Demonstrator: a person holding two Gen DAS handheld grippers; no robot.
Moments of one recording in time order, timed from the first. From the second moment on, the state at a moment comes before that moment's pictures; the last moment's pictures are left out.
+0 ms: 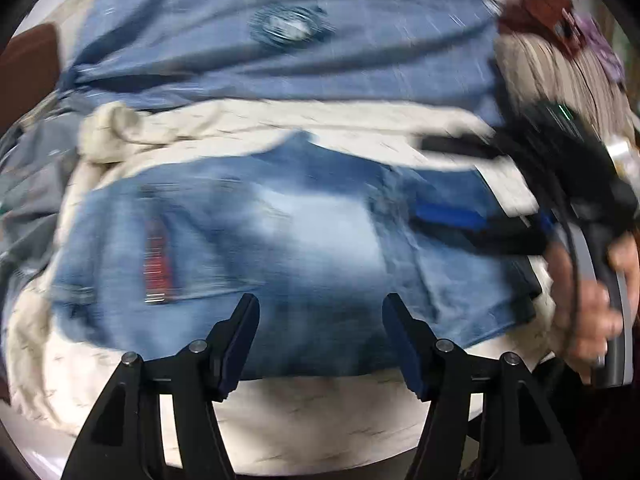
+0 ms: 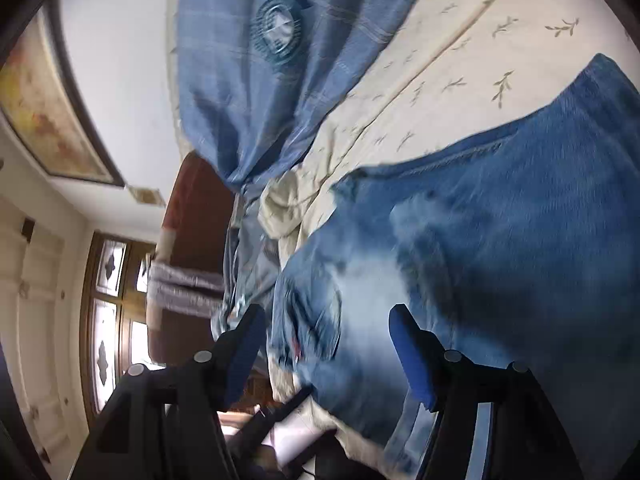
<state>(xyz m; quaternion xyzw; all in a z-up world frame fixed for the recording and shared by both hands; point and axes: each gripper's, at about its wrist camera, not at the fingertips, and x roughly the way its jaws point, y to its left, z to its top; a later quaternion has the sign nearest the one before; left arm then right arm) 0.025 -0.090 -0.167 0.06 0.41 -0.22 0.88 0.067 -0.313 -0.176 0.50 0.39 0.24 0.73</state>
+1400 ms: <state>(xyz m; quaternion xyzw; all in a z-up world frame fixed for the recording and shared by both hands) 0.152 0.087 -0.206 -0.17 0.53 -0.14 0.82 0.027 -0.206 -0.147 0.30 0.38 0.22 0.85</state>
